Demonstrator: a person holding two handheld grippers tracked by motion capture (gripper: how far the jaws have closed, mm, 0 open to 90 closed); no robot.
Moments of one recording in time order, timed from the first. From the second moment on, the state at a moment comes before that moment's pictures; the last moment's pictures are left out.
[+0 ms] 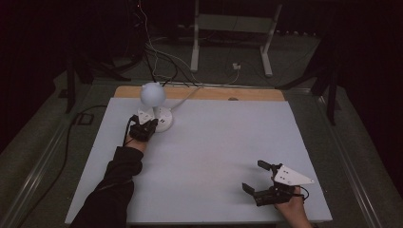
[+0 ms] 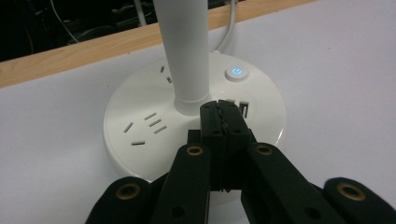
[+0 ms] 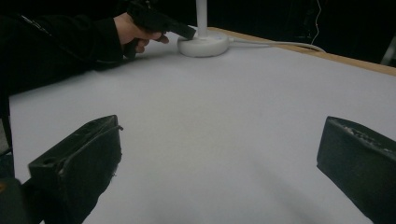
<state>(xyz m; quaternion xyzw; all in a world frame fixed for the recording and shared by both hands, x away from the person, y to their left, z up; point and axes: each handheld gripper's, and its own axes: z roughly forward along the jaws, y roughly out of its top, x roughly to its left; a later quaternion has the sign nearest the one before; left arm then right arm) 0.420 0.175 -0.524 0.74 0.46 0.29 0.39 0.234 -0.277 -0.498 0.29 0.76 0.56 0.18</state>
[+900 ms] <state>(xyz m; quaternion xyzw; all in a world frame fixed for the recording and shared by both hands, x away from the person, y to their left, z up) 0.404 0.169 -0.494 0.71 0.50 0.25 0.42 0.234 -0.278 -0.497 0.29 0.75 0.56 0.18</state>
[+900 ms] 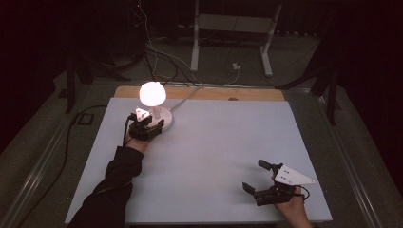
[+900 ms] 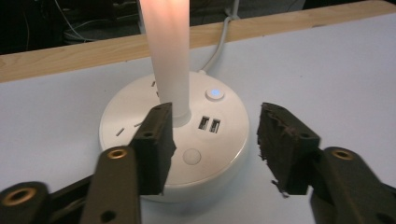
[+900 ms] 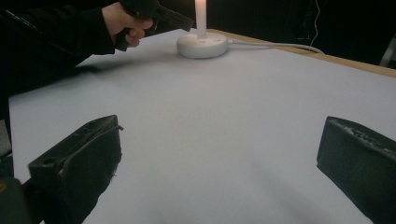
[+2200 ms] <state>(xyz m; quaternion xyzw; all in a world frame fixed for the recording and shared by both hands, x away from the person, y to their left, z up) 0.369 0.173 -0.468 0.76 0.44 0.12 0.46 0.233 -0.279 -0.496 0.29 0.75 0.56 0.19</state>
